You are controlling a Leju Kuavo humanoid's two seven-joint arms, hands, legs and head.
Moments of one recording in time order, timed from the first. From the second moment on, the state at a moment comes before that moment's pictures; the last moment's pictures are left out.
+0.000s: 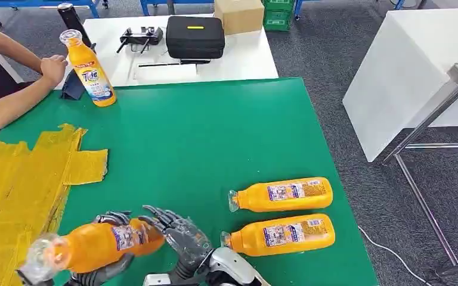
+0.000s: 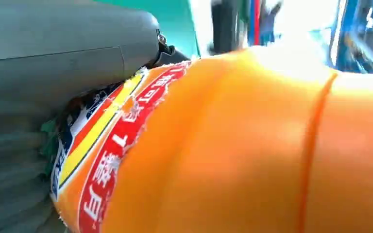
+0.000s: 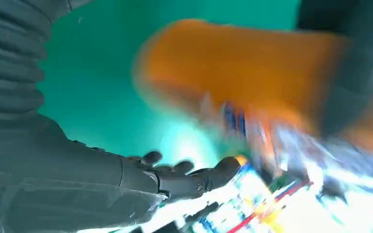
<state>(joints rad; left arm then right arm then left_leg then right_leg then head) 0.28 -0.02 -0.04 -1.69 -0.25 -0.06 -0.56 -0.14 0.16 0.89 -1.24 0.64 -0.17 -0.23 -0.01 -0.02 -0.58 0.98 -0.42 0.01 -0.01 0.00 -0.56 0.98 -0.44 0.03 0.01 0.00</state>
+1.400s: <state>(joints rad) -0.02 0.05 0.38 -1.09 -1.47 0.48 -0.10 0.24 -0.43 0.70 -1.78 0.68 -0.28 0.06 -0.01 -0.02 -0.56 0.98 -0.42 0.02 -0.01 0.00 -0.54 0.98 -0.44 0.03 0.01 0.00</state>
